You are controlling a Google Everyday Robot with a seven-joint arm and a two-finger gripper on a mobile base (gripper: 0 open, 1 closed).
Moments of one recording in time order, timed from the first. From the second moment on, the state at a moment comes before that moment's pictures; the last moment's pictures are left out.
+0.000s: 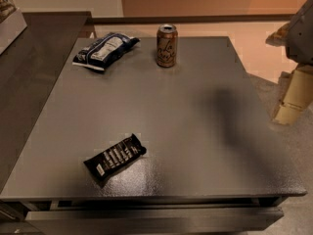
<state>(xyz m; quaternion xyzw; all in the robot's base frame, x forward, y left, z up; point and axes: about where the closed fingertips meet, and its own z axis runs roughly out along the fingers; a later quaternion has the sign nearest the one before) 0.438 -0.217 0.976 -0.60 0.78 -0.03 0.16</state>
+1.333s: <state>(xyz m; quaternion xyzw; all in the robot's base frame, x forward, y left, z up) 0.440 -0.132 0.953 -0.68 0.71 0.01 0.19</state>
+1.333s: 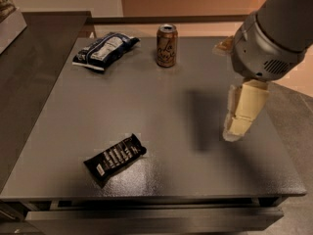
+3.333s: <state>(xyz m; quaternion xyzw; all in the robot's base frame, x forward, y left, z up) 0.405 0.034 0.847 -0.82 0.55 0.11 0.12</state>
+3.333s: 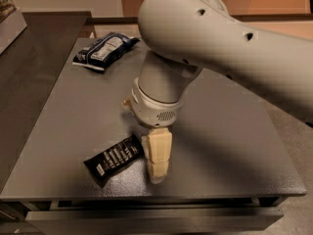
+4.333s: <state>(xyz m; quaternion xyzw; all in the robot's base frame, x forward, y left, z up) 0.395 0.061 0.832 -0.83 0.52 0.13 0.11</state>
